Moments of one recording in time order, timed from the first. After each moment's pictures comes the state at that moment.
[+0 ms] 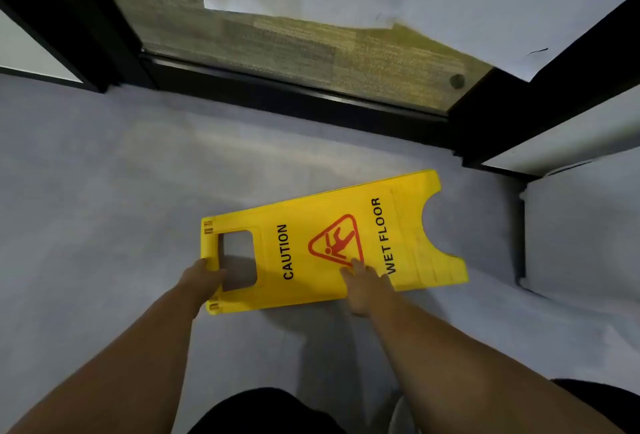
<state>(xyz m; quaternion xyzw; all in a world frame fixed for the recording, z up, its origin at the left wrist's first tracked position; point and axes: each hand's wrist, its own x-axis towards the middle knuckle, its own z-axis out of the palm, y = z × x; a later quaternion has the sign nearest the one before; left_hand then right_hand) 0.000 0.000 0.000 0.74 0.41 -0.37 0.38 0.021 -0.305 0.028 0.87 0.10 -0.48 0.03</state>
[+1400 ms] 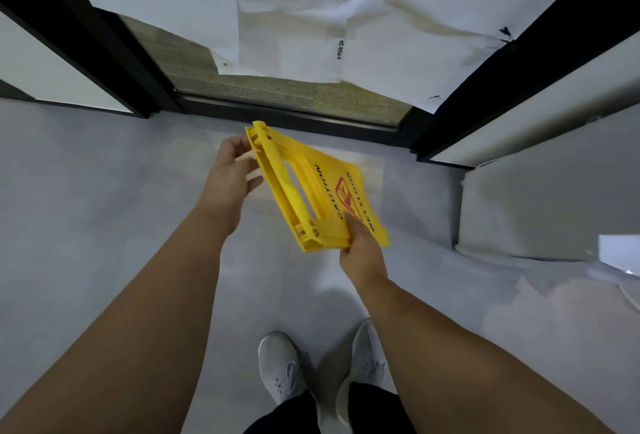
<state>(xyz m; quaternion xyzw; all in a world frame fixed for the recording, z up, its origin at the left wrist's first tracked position) 0.086 -0.093 0.375 0.65 0.29 -0.12 0.69 0.004 -0.319 0.288 0.91 -0.10 -0.23 -0.33</state>
